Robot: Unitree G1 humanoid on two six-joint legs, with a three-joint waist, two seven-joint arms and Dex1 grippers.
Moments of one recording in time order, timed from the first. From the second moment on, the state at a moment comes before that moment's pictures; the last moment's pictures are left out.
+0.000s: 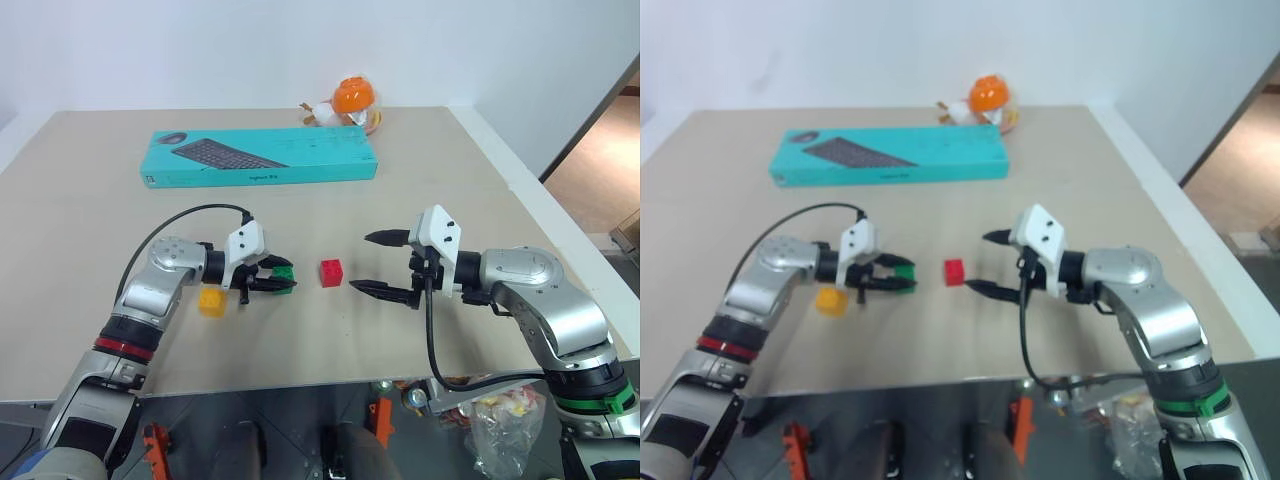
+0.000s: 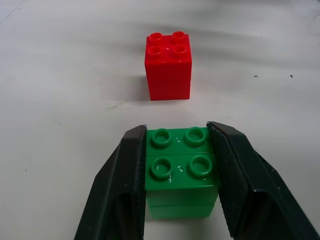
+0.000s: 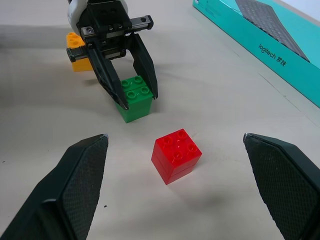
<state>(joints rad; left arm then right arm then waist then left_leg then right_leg) -0.66 0.52 -0.21 0.29 -0.16 0.17 -1.23 -0.47 -0.72 0.08 -0.30 0.39 0.54 0.96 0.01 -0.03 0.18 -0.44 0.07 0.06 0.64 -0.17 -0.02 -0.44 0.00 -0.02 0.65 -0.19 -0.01</state>
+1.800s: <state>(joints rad) 0.14 0.23 0.16 -0.62 -0.35 0.57 -0.30 -0.53 -0.68 0.09 -0.16 0.44 0.47 1.13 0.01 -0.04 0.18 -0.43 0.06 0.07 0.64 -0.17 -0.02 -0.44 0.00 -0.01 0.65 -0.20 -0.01</state>
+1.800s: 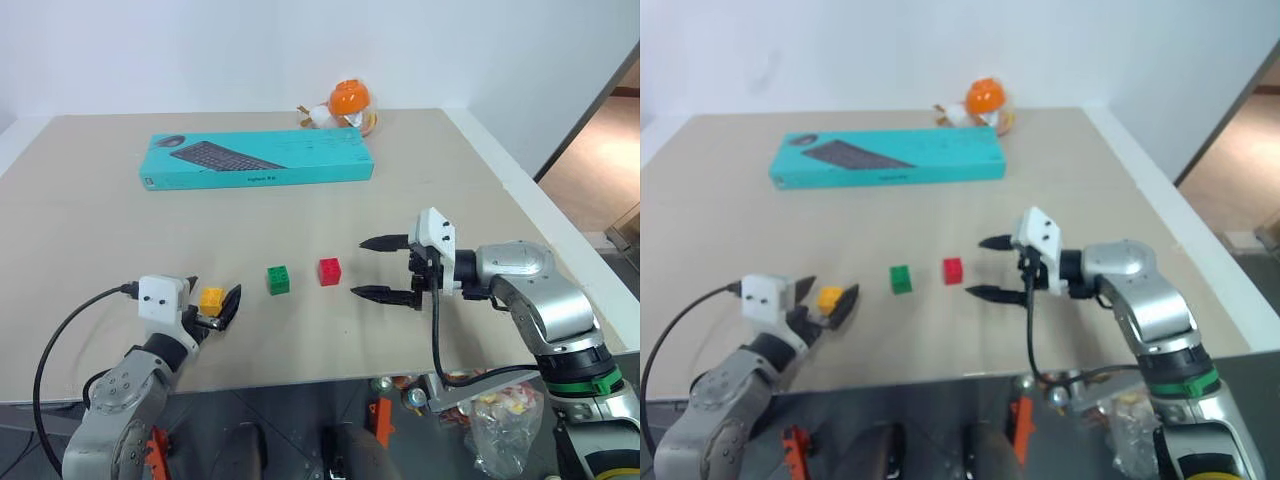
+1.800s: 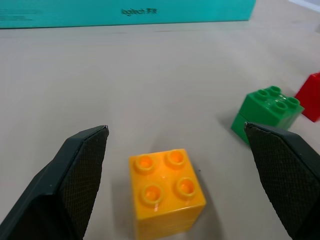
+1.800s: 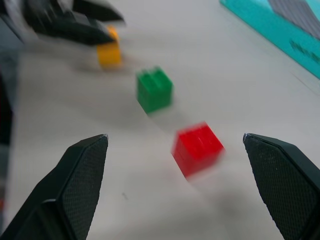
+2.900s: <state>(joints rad) 0.12 0.30 0.10 -0.52 -0.28 0.53 -0.30 -0.50 -0.68 0.09 -0.19 0.49 0.43 1.25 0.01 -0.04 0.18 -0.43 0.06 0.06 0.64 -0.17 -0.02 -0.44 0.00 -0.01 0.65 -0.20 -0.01</state>
